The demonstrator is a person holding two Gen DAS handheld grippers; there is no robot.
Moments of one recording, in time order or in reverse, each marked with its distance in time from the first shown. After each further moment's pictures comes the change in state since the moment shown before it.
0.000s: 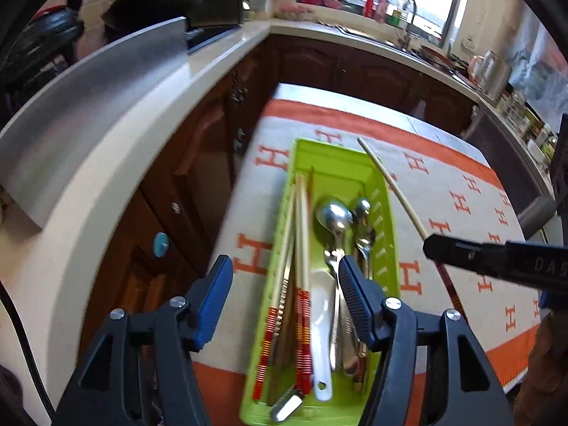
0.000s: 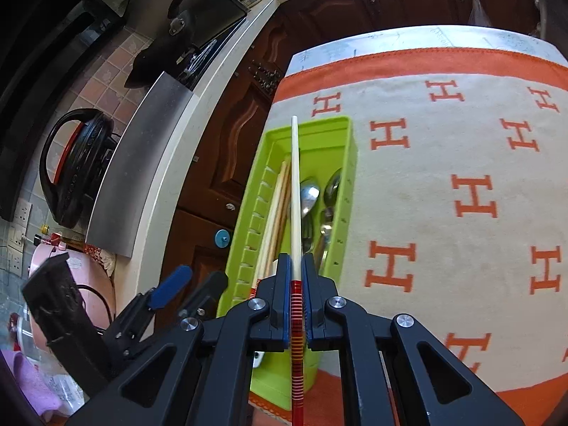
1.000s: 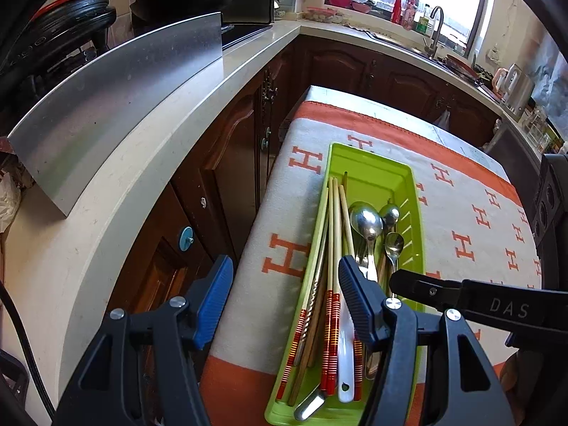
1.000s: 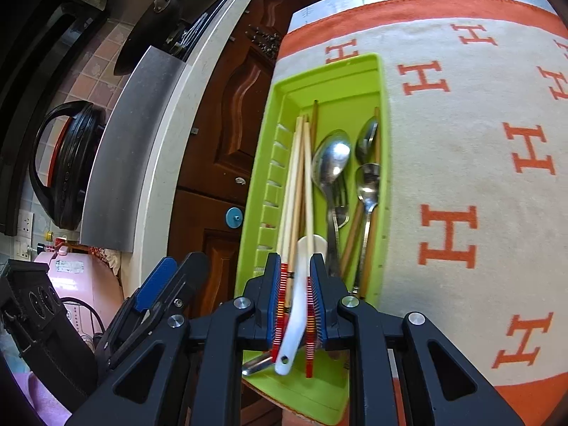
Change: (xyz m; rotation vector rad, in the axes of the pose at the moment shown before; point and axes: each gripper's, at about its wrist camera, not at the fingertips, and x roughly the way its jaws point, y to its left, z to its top) left arm -0.001 0.019 0.001 -0.062 0.010 0.058; right arm 0.060 0.010 -0.010 0.085 0.110 0.045
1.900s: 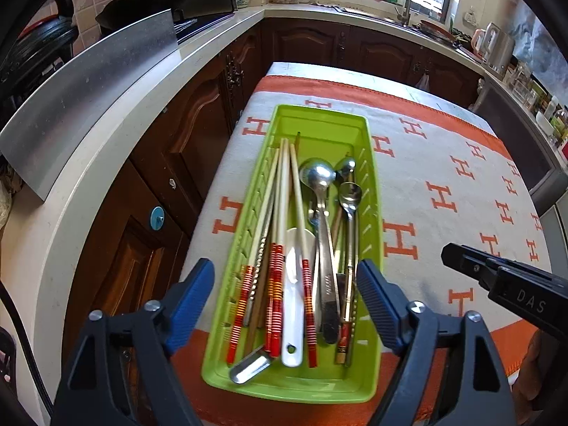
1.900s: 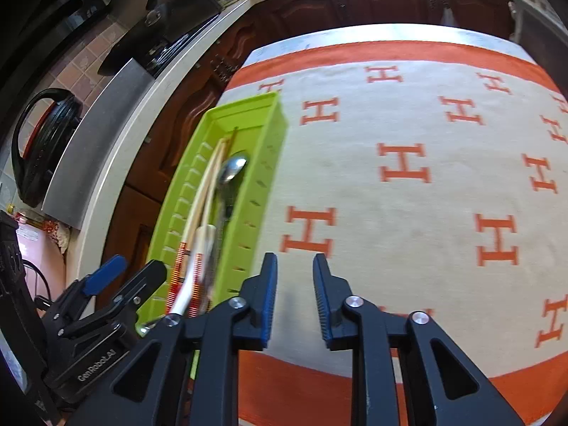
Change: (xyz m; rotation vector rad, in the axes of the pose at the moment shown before) left arm -0.003 -0.057 -0.034 0.122 0.059 -0.002; right arm -0.077 -0.071 -0.044 -0.115 -0.164 -0.226
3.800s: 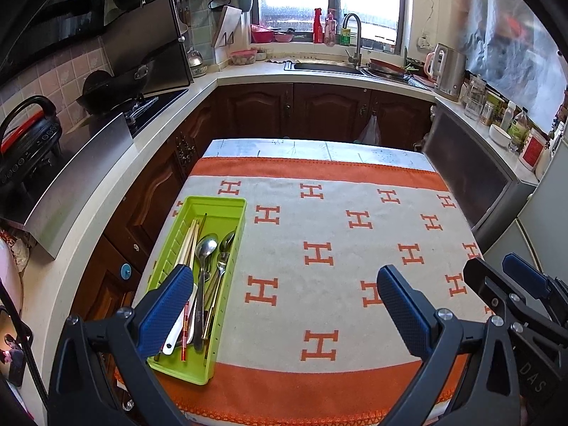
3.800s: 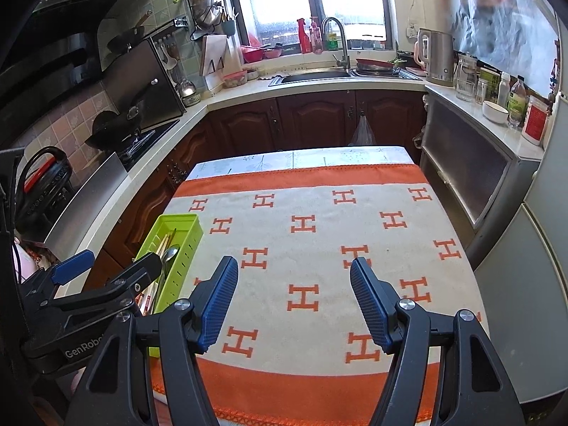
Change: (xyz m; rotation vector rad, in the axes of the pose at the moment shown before) left arm -0.120 -0.155 0.026 0.075 -0.195 -0.028; right arm -0.233 -0.072 -0.034 -0.039 -0.409 -0.249
